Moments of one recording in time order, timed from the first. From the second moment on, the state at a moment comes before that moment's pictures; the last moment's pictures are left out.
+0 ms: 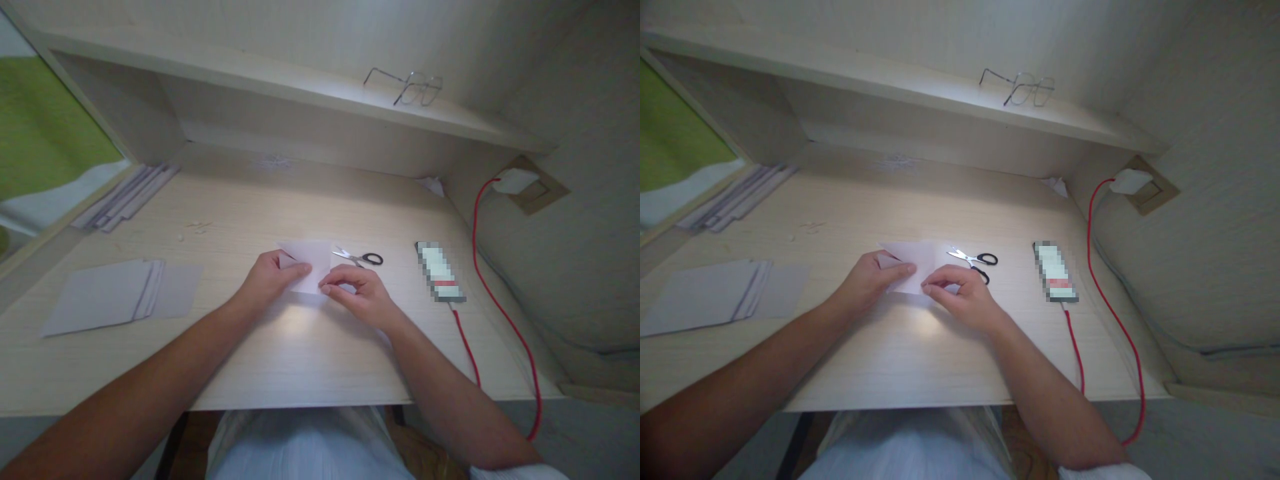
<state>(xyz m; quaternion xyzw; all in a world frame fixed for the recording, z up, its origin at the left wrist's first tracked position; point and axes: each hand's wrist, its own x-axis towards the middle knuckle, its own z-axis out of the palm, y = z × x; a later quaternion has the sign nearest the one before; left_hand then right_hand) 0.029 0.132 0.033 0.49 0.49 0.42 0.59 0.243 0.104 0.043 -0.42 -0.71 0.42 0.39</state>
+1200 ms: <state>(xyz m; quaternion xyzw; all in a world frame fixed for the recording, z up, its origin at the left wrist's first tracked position) 0.030 0.133 0.030 0.49 0.51 0.43 0.55 0.241 0.107 0.030 -0.46 -0.67 0.42 0.40</state>
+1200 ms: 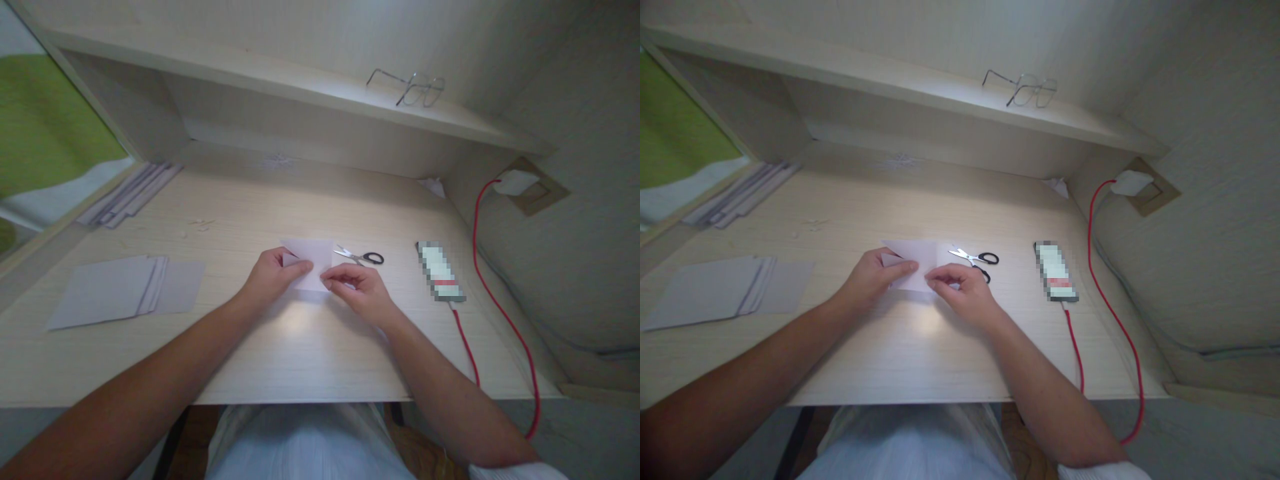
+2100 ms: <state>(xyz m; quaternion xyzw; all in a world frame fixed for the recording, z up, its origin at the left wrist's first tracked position) 0.033 0.134 0.029 0.47 0.47 0.48 0.57 0.235 0.112 0.019 -0.45 -0.60 0.47 0.47</state>
